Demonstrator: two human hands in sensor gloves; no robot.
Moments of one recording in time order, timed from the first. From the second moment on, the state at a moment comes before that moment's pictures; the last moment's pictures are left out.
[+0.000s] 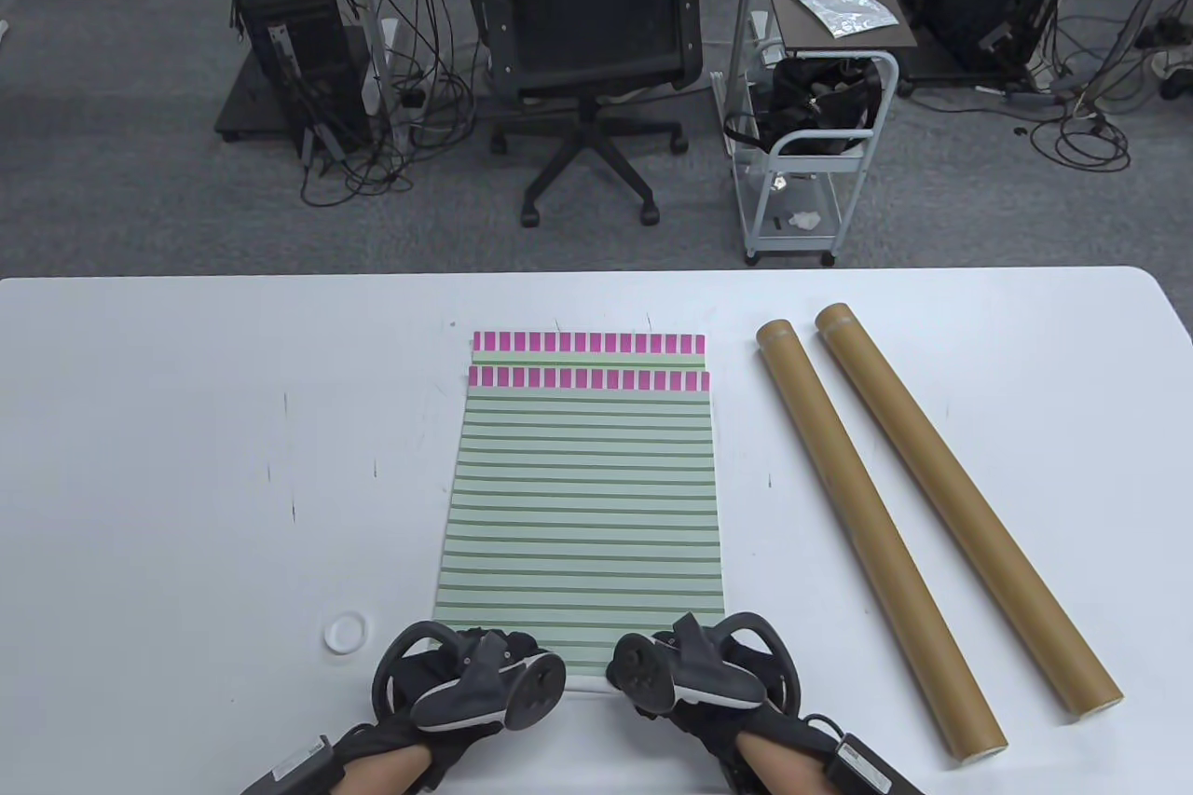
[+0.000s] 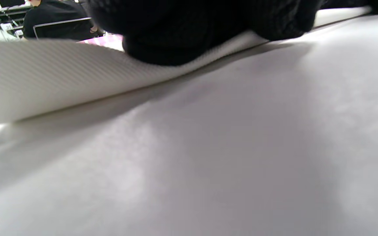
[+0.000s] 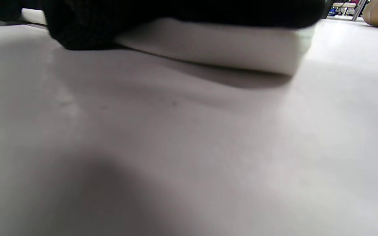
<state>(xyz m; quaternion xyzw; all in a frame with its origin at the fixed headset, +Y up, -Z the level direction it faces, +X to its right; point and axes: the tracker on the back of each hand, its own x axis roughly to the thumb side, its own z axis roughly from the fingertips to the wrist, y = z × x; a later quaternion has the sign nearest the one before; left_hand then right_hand) -0.128 -0.768 -0.255 -0.07 -0.26 -0.12 0.95 0.056 -0.771 -0.264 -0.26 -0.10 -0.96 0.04</state>
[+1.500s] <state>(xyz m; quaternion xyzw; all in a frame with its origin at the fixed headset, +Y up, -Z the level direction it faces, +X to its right) -0.114 -0.771 -0.237 -0.04 -0.31 -0.20 0.93 0.038 -0.769 -0.242 -0.34 -0.09 -0.93 0.13</state>
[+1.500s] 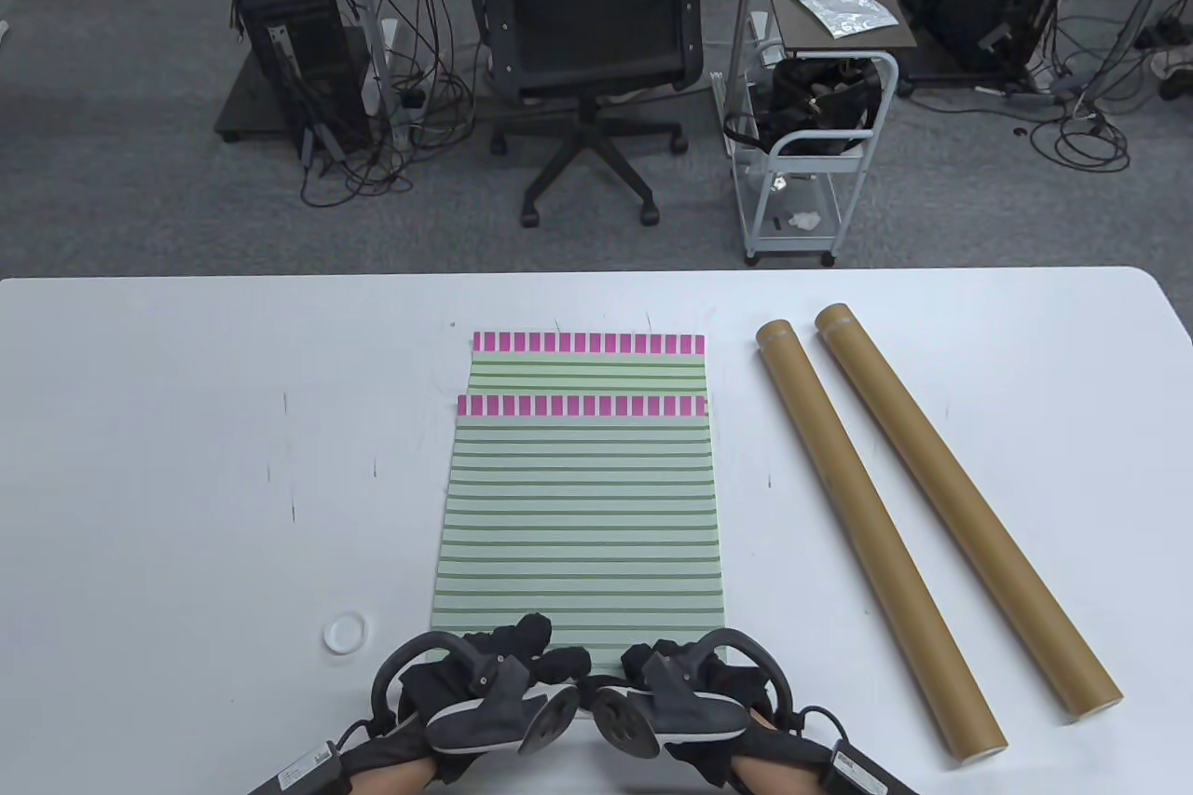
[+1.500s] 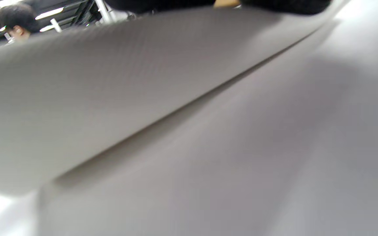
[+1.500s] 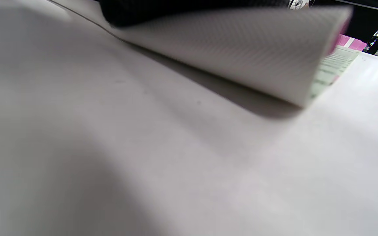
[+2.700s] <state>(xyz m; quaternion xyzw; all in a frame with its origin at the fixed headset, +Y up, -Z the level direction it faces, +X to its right) -0.129 -0.764 -0.250 -0.10 -0.29 -0.09 0.95 0.045 -0.756 -0.246 -0.33 -0.06 -0.94 0.08</state>
